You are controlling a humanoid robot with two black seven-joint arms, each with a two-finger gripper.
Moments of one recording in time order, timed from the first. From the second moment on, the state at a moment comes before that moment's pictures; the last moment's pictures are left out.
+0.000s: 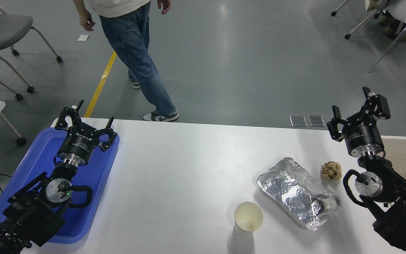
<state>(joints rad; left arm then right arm) -0.59 0.22 -0.90 -0.44 -0.08 -0.64 -0.34 0.45 -0.34 1.00 0.79 -0.26 0.12 0.53</state>
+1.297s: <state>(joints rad) -0.59 0.22 -0.90 -0.44 -0.08 -0.64 -0.34 0.45 -0.34 1.00 0.79 -0.26 0.12 0.53</state>
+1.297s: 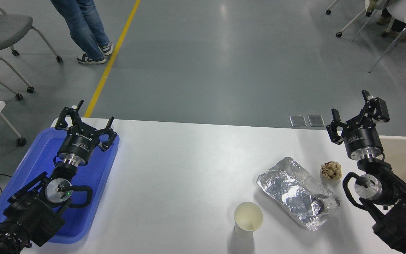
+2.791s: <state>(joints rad) -0.59 0.22 -0.90 -0.44 -0.08 -0.64 -0.34 1.39 -0.64 -0.75 0.79 -0.18 0.13 0.07</state>
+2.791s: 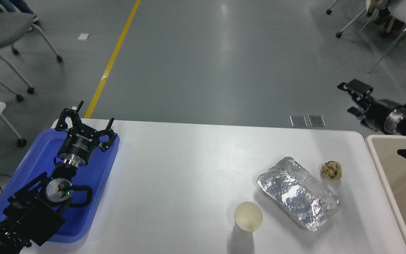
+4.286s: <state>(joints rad) -0.59 0.22 -0.90 -0.44 -0.08 -0.64 -0.34 1.99 -0.41 -0.90 1.37 -0.29 0.71 -0.19</state>
